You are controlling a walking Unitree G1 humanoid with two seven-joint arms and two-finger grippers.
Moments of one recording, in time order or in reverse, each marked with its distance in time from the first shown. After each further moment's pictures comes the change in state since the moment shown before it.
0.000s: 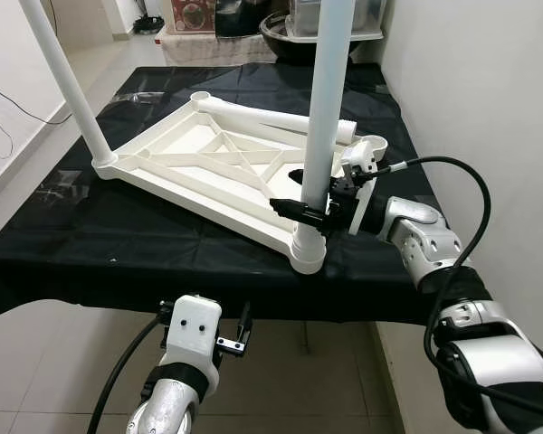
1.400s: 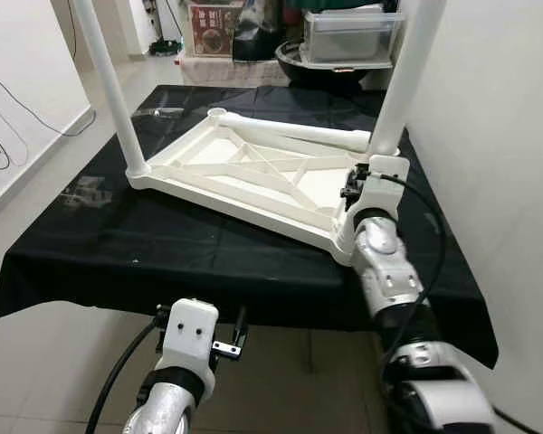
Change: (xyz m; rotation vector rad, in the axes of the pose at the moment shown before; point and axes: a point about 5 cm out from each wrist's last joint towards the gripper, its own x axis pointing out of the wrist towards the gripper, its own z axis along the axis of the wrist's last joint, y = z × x) left arm 0.004 0.000 0.002 0.009 -0.012 0.000; right arm 0.021 0.013 -0.020 0.065 -0.093 -1.575
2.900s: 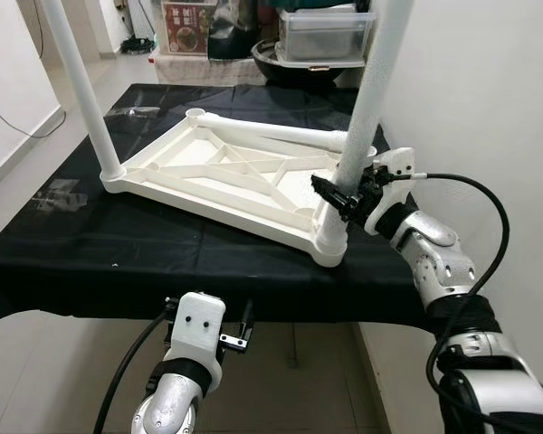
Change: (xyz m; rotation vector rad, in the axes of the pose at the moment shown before) left arm 0.006 -0.003 -0.001 -0.011 -0.008 -0.019; right arm 0.024 -0.039 0.020 -0.001 0.073 1.312
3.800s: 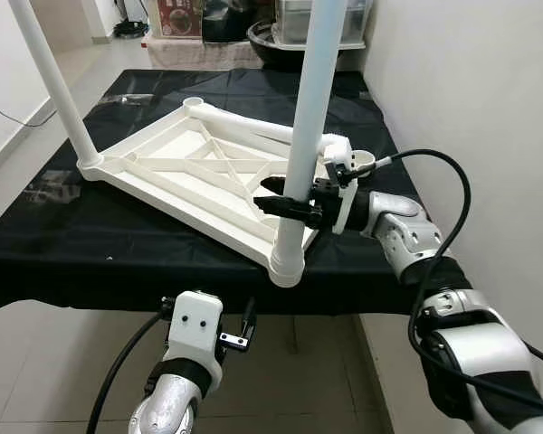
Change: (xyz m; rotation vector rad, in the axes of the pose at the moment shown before) left arm -0.006 -0.002 0.002 -0.039 -0.006 -0.021; right arm 0.042 0.035 0.001 -0.037 0.031 0.324
